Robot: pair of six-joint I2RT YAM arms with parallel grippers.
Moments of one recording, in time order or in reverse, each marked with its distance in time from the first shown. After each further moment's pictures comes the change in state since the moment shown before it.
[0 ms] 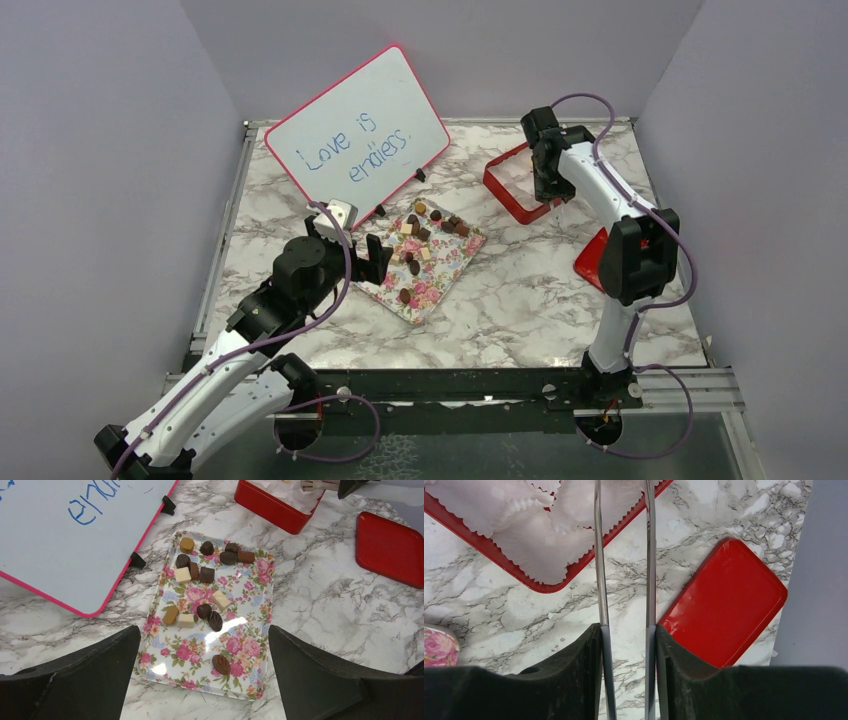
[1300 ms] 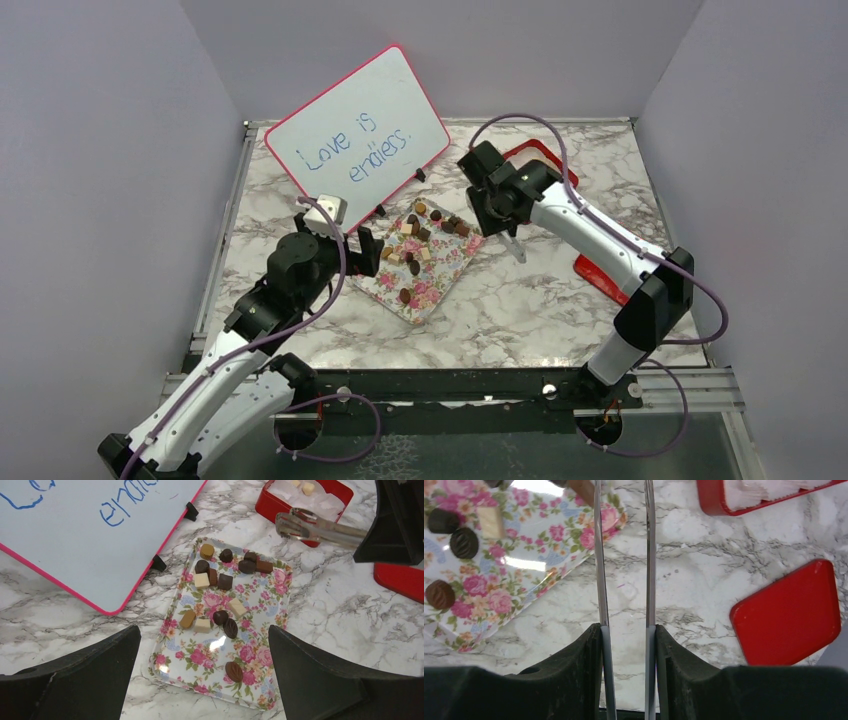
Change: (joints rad) left arm 0.073 -0.009 0.007 0.000 -0.019 -0.003; right arm 0.468 -0.251 -0.133 -0.011 -0.113 0.029
